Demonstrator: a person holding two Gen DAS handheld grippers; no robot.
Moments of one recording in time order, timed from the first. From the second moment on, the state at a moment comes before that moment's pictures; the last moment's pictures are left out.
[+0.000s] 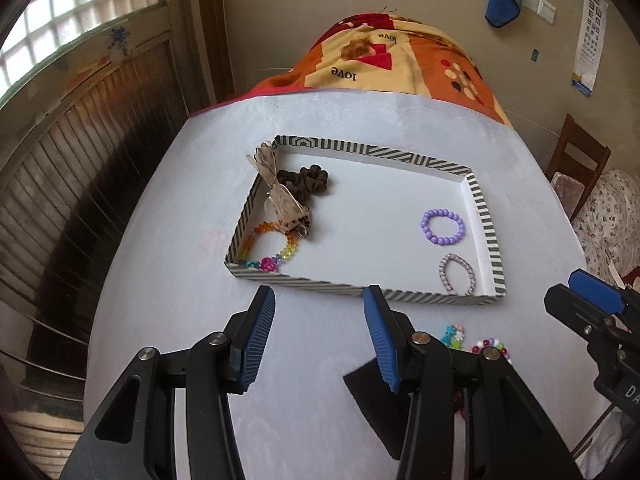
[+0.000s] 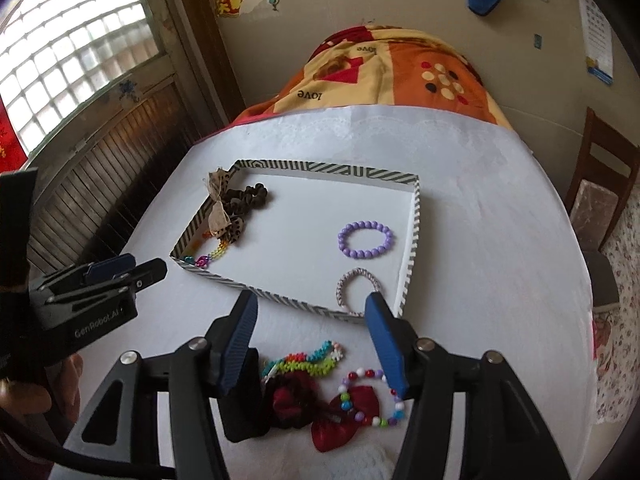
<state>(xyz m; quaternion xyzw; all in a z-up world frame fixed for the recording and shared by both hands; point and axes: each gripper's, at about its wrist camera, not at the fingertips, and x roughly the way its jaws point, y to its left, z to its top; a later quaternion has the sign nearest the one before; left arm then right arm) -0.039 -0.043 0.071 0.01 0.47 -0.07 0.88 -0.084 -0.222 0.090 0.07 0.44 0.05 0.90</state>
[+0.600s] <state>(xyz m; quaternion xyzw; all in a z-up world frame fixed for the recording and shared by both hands) -0.068 -0.052 0.077 0.02 0.46 -0.10 0.88 -0.116 -0.224 0.094 0.08 0.43 0.03 0.90</state>
